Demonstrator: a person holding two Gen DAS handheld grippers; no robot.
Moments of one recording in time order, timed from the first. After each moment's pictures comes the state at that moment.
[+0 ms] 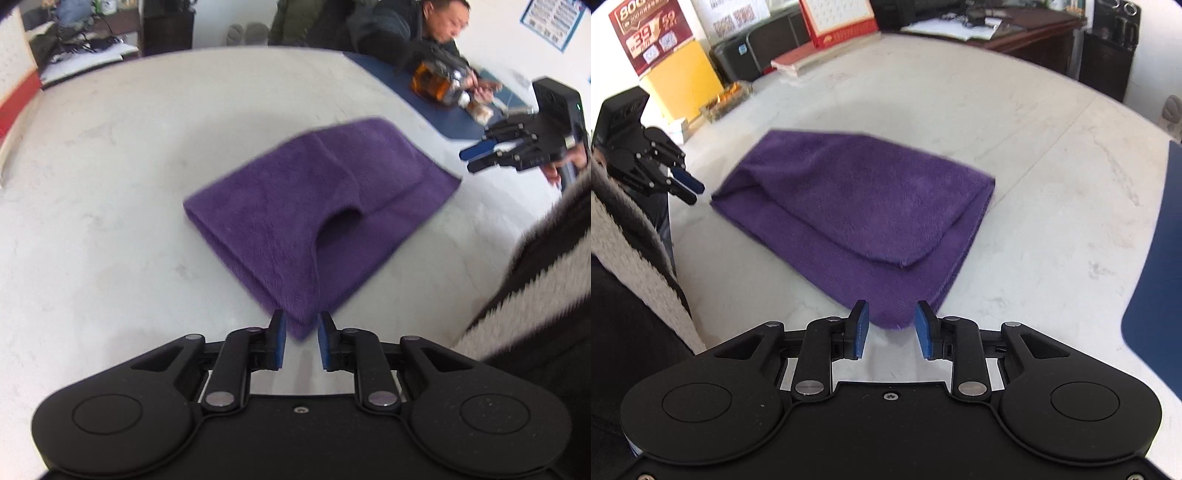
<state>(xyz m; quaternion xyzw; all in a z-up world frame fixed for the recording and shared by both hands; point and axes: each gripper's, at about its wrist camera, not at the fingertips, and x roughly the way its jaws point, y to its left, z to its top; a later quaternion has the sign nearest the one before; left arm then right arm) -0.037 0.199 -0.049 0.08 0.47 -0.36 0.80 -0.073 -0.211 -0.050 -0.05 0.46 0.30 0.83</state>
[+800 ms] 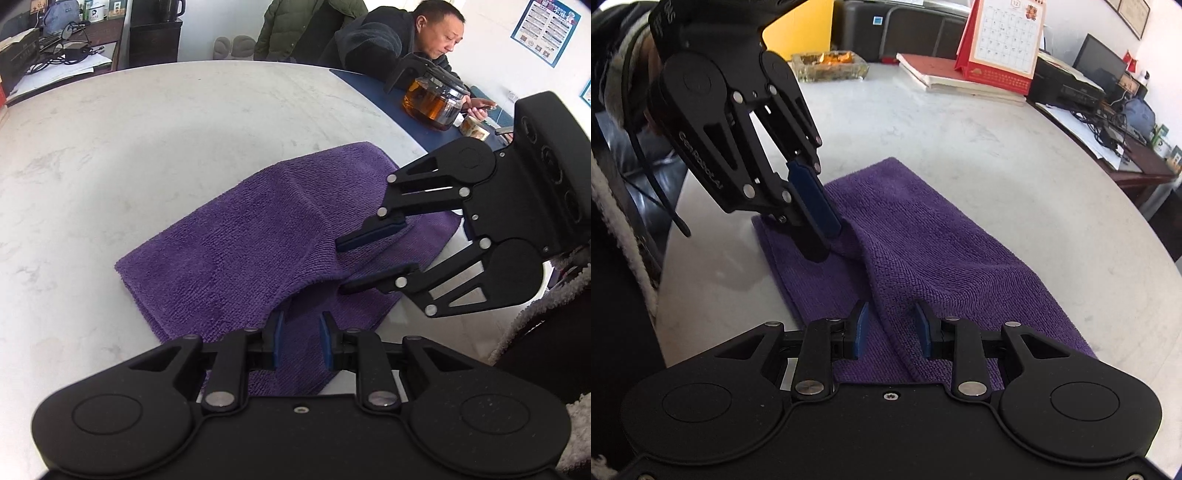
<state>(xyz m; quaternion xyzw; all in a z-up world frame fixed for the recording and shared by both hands) -0.004 0.146 -0.075 0.06 0.47 -0.39 0.79 -0.050 -0.010 -0.104 -0.28 0.36 0.39 0.80</state>
